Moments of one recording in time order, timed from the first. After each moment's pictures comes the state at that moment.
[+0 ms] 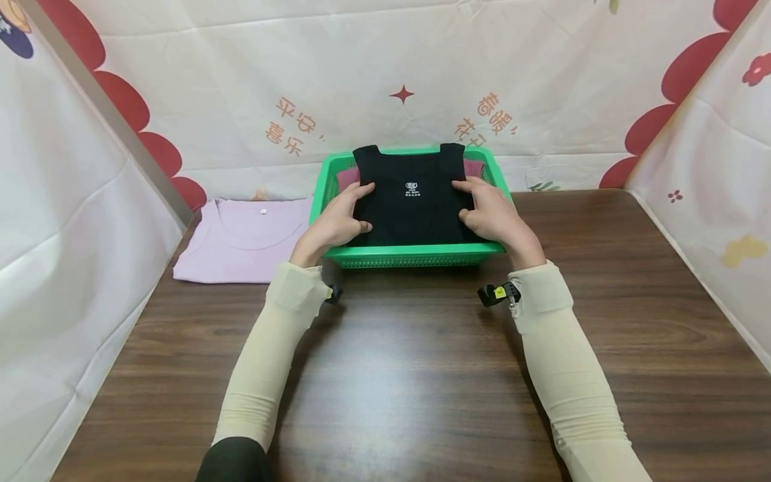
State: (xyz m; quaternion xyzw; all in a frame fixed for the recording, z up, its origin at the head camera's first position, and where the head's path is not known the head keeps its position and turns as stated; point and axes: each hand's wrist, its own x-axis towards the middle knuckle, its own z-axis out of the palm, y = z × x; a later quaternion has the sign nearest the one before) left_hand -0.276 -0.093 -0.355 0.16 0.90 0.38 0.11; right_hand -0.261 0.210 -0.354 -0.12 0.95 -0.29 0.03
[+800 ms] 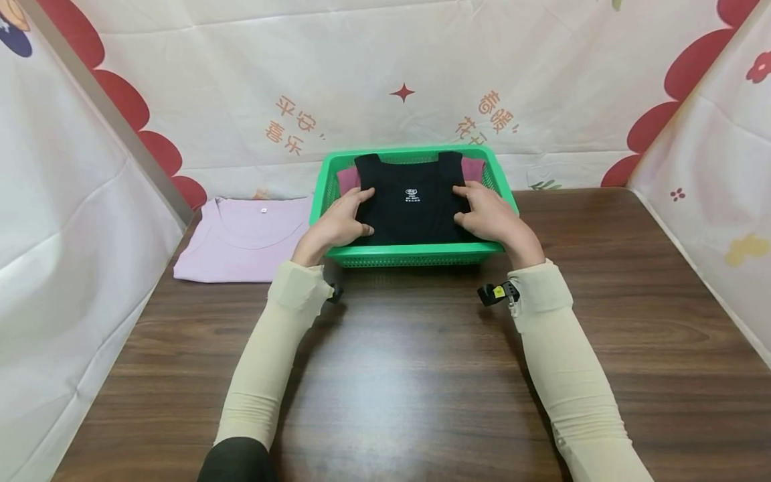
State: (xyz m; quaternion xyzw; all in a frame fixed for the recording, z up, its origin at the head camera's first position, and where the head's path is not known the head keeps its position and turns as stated) left_hand -0.276 -0.091 -0.356 0.16 0.92 0.33 0.15; right_hand -0.260 0.205 -0.352 -0.12 0.96 -0.25 0.07
